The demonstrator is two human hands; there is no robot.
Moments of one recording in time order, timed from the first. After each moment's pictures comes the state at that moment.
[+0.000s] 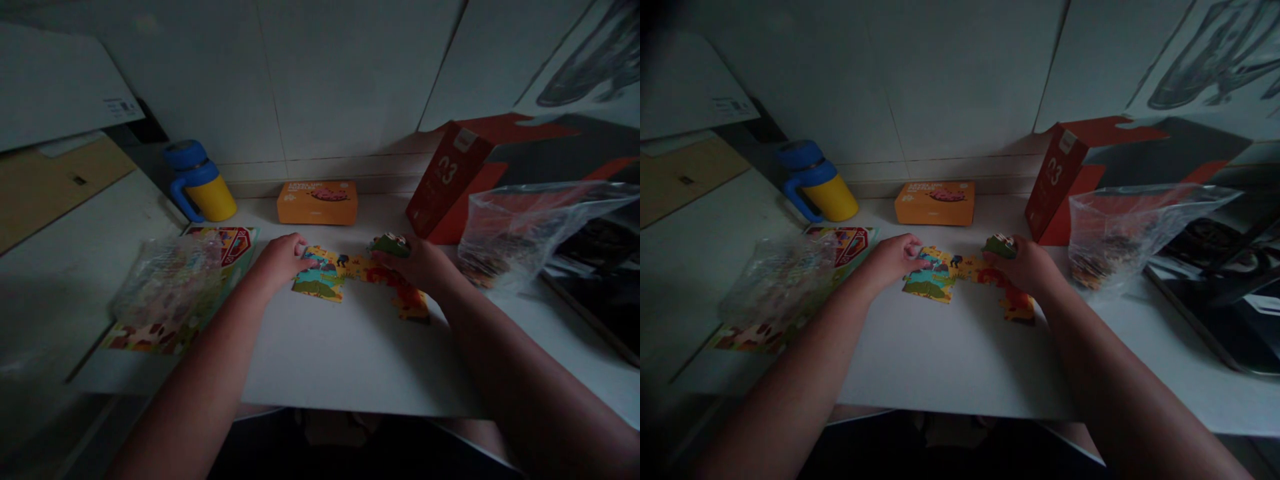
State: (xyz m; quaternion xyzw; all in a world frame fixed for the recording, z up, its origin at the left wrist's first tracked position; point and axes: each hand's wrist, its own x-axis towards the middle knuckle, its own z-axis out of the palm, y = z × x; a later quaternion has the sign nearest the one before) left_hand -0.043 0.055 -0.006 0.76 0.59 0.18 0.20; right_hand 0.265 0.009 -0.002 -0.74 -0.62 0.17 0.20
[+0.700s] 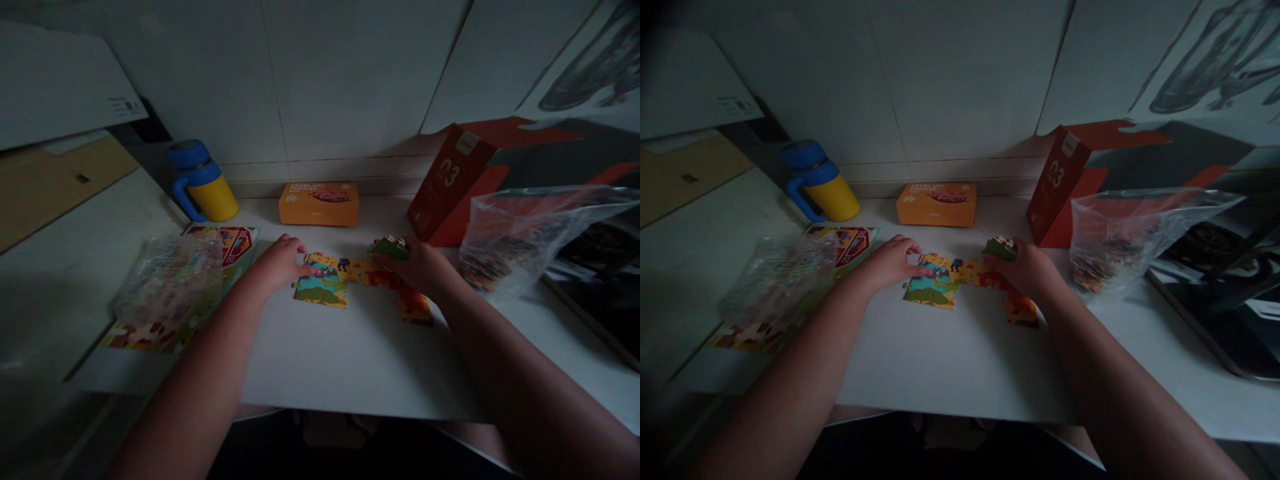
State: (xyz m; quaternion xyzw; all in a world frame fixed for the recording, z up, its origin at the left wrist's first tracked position) left_hand -0.047 0.055 -0.002 0.79 0.57 0.12 0.18; right_hand 0.263 0.009 -0.001 -0.74 -0.63 0.14 0.17
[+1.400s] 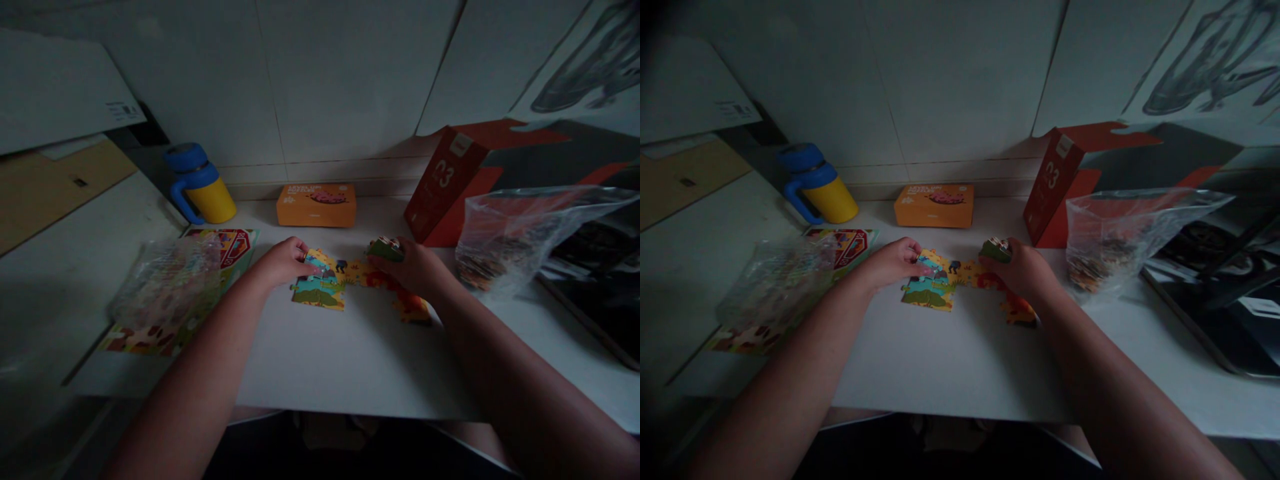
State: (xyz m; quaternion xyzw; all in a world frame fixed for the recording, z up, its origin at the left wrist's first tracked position) left_hand -0.038 0.060 -0.022 0.58 0.53 0.30 0.54; right_hand 0.259 0.007 -0.002 -0.74 -0.63 0.14 0.17
